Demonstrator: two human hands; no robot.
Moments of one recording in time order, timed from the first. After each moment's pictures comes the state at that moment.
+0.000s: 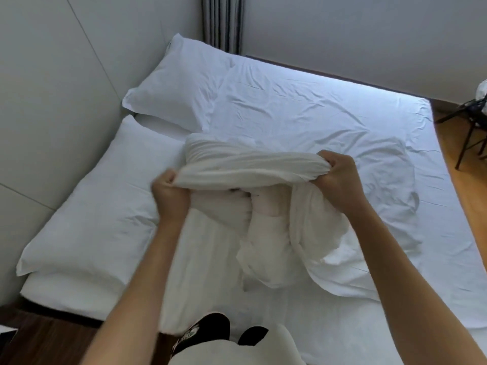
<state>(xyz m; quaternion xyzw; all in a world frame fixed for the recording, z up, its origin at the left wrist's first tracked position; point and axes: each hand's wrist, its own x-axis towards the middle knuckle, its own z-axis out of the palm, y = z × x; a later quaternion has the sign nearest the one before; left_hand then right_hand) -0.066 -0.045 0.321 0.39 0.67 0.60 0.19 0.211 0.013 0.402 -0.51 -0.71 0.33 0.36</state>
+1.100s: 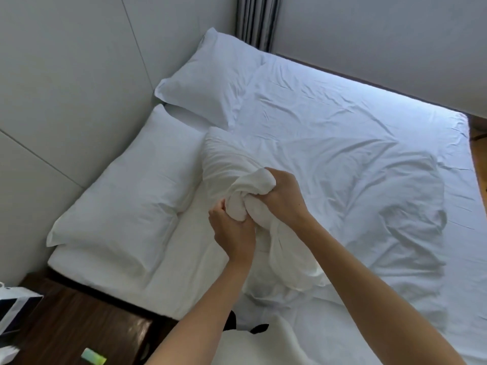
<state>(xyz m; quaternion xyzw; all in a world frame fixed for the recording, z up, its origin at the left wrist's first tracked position) 0.005 -0.085 0.262 0.23 0.80 0.52 0.18 0.073 -0.016 0.359 -0.48 -0.75 0.37 0.25</state>
